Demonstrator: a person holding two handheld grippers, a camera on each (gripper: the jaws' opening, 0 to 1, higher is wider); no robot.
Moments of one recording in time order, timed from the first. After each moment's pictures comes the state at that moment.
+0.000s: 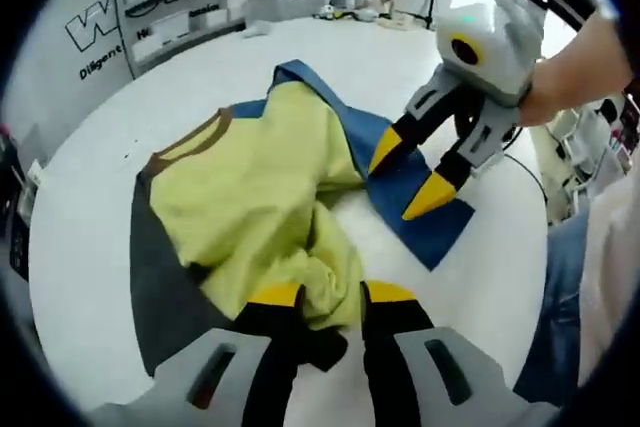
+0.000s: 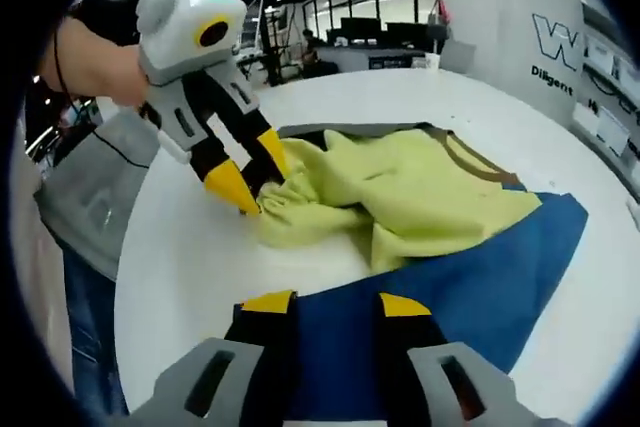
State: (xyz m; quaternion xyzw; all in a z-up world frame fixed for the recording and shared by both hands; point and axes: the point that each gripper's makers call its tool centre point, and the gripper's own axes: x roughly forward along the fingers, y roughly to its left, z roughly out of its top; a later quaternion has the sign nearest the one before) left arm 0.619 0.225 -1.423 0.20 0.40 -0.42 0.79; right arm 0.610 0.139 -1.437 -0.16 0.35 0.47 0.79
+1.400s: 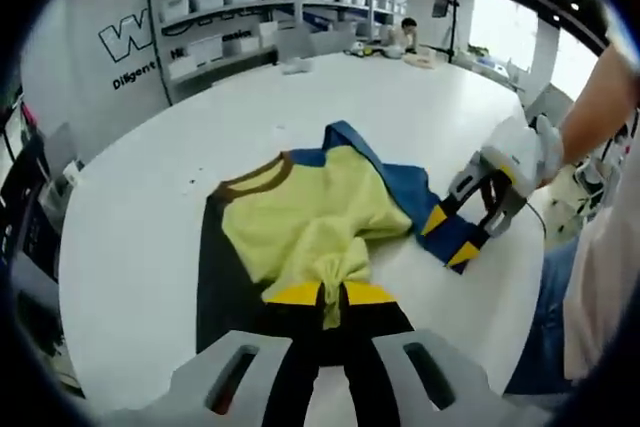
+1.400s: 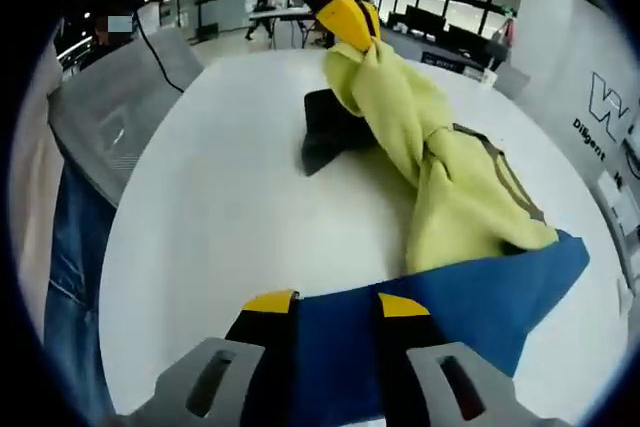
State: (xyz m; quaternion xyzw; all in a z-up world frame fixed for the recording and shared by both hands) left arm 0.654 0.285 -1.337 0.16 0.34 -0.38 0.84; right arm 0.586 0.134 -1.446 -0.29 0.33 0.50 0.75
